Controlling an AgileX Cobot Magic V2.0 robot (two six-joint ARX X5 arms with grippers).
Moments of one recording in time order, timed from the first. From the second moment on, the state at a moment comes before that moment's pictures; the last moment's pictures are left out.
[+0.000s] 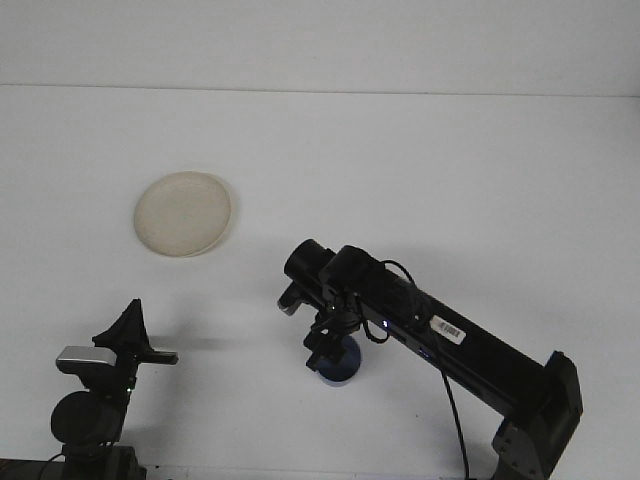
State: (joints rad) left arm 0.00 0.01 0.03 0.15 0.02 -0.04; right arm 0.87 1.81 1.67 -1.33 -0.03 -0.07
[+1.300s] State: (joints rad) left arm -0.02 0.57 0.62 -0.34 0.34 -0.22; right arm 0.45 0.31 0.59 -0.46 0.04 -0.09
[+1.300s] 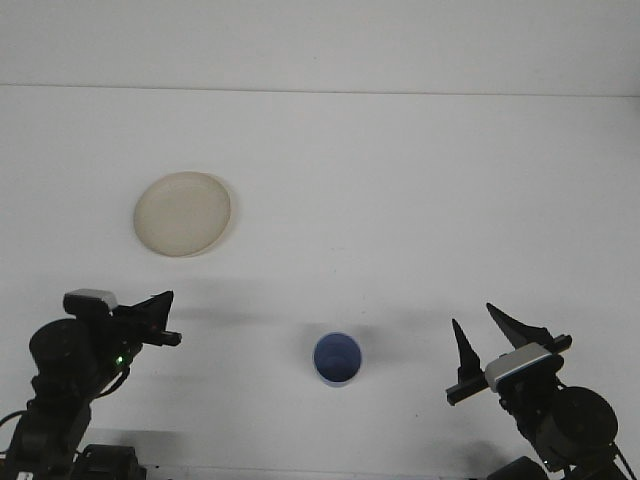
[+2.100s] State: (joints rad) left arm -0.44 1.27 1.29 -0.87 0.37 -0.05; right arm 0.45 0.22 0.54 -0.43 0.11 -0.10
